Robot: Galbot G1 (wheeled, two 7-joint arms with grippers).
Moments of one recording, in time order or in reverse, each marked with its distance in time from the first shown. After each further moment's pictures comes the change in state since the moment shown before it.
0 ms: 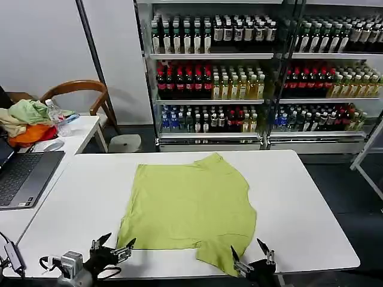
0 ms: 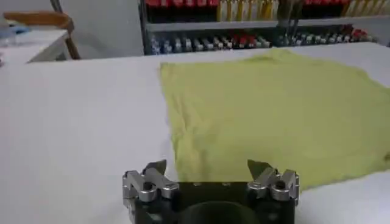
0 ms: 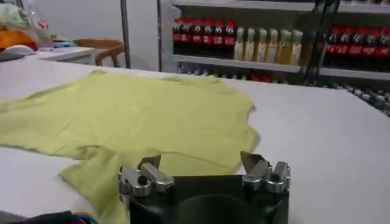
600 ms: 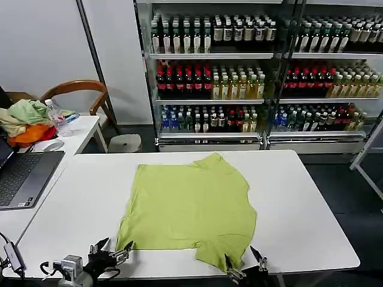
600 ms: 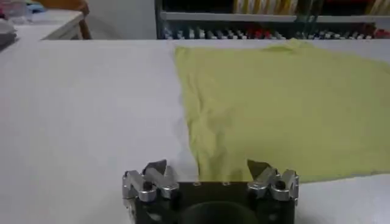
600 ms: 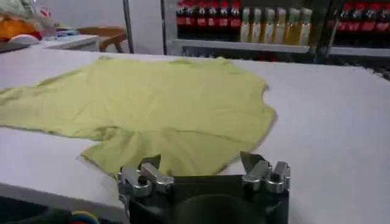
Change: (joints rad) left arm -0.011 -0.014 0.021 0.067 -0.013 -0.038 -0.030; right arm 0.016 0.007 -0.063 -0.016 0.021 -0.034 0.020
